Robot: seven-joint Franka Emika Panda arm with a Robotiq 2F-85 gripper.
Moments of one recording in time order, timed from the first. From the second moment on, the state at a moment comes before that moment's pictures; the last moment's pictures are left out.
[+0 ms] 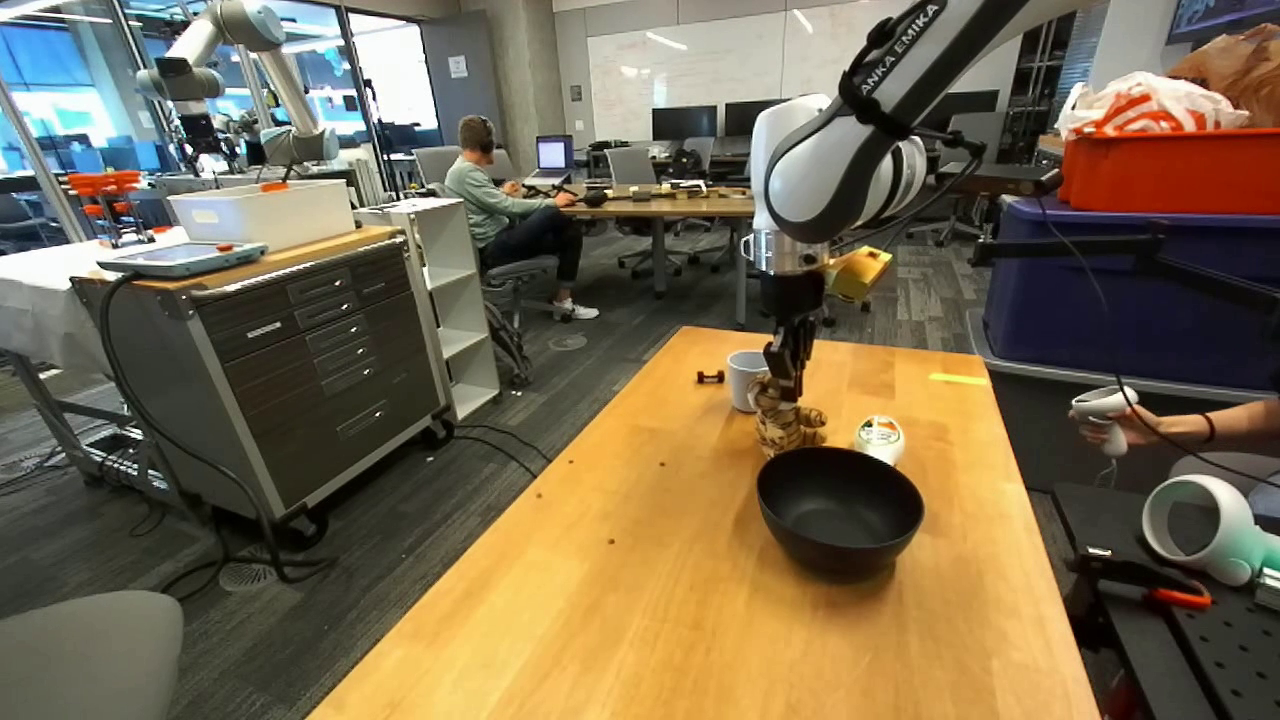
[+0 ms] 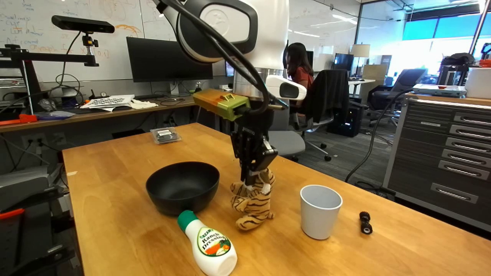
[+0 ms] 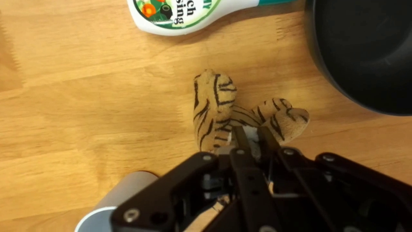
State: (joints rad) arm -0.21 0.40 -0.16 -2.05 0.05 2.39 -0.25
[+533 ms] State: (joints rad) arm -0.21 0.31 -0.12 -2.05 0.05 2.38 -0.23
